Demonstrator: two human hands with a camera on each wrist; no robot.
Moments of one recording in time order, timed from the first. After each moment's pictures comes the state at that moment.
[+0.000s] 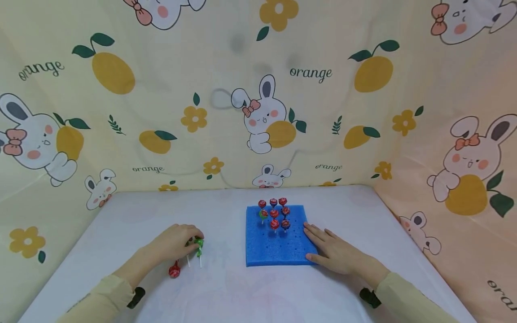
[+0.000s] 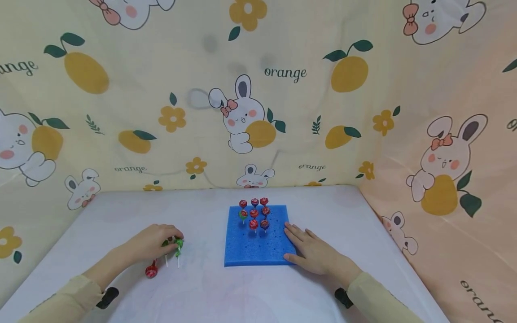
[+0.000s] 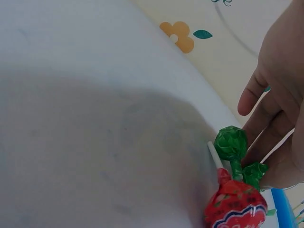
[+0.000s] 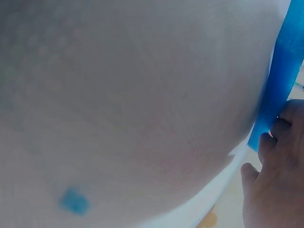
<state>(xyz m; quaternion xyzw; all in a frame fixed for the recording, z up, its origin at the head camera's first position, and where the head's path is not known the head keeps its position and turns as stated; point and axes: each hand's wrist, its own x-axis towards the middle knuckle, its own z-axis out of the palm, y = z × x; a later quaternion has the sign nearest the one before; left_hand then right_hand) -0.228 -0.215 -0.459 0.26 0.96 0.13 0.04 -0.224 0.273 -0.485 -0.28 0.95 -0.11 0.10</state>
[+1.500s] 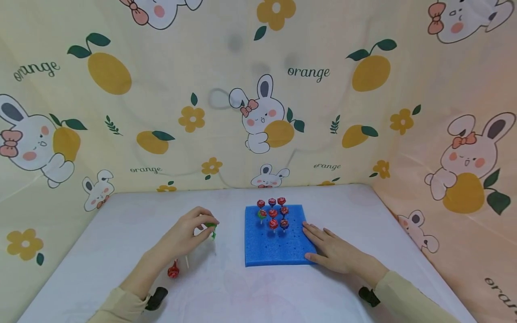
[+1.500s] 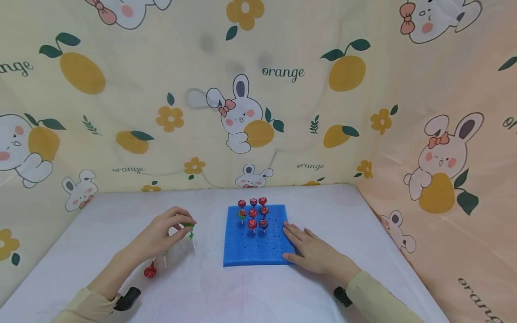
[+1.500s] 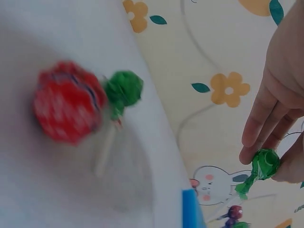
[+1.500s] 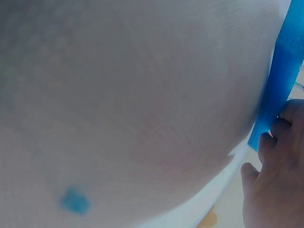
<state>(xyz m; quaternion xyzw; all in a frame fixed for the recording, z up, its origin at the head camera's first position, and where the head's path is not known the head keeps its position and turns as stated) -0.219 -0.183 -0.436 0.33 0.88 0.32 -0.12 -0.223 0.272 -0.482 -0.28 0.95 -0.11 0.10</state>
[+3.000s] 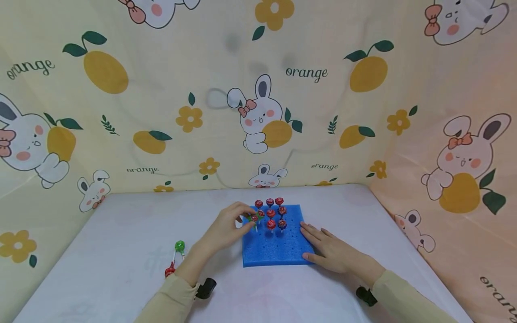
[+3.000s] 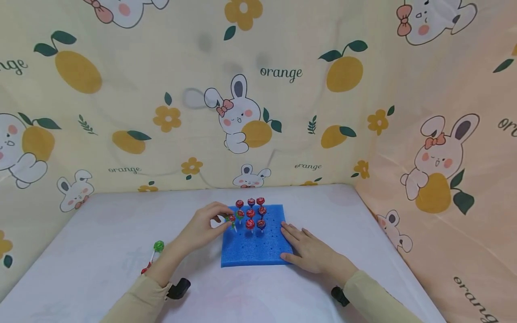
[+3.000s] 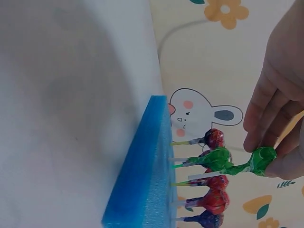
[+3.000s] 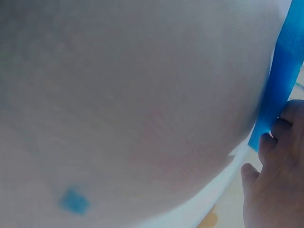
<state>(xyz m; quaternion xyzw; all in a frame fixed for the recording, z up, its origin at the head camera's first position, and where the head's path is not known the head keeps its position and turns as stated) -0.245 -0.079 -0.439 0.31 0.85 0.41 -0.09 -0.222 0.271 -0.481 -0.28 0.95 -0.11 0.10</state>
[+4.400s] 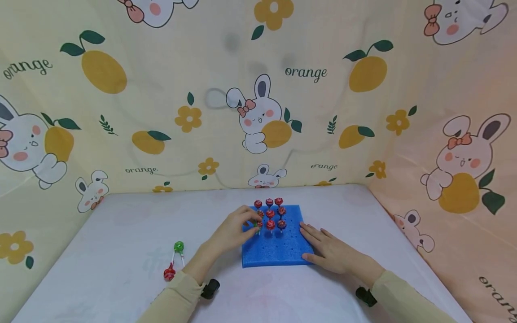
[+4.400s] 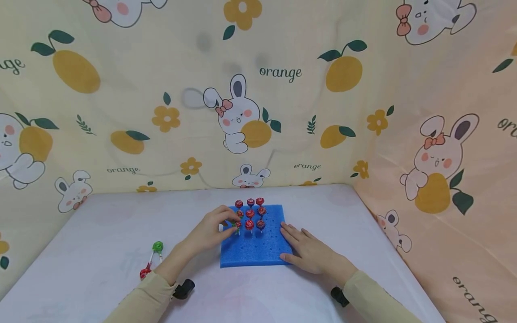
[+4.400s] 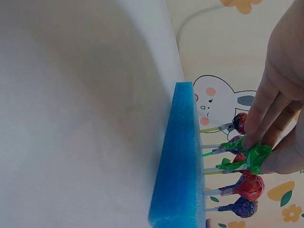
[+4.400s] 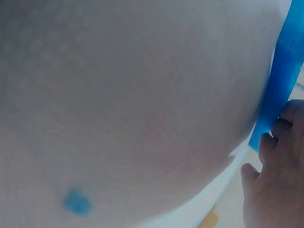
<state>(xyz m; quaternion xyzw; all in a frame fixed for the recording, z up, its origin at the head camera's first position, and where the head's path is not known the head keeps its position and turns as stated) -0.252 -0.063 -0.455 0.31 0.87 0.38 -0.04 -0.224 0.272 -0.483 -0.28 0.95 -0.11 0.11</state>
